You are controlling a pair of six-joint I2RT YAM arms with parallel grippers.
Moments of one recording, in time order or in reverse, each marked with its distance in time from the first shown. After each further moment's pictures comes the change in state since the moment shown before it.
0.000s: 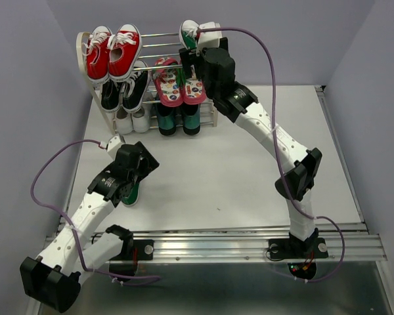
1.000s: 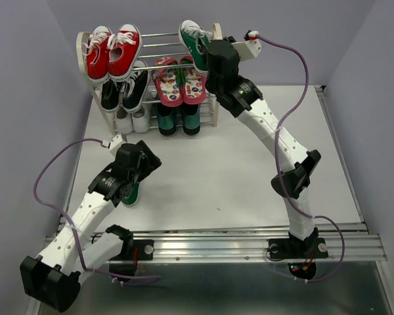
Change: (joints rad) left arm -0.006 0.009 0.000 0.035 0.053 -0.005; right arm -0.001 0.061 0.206 -0.171 0.411 1.021
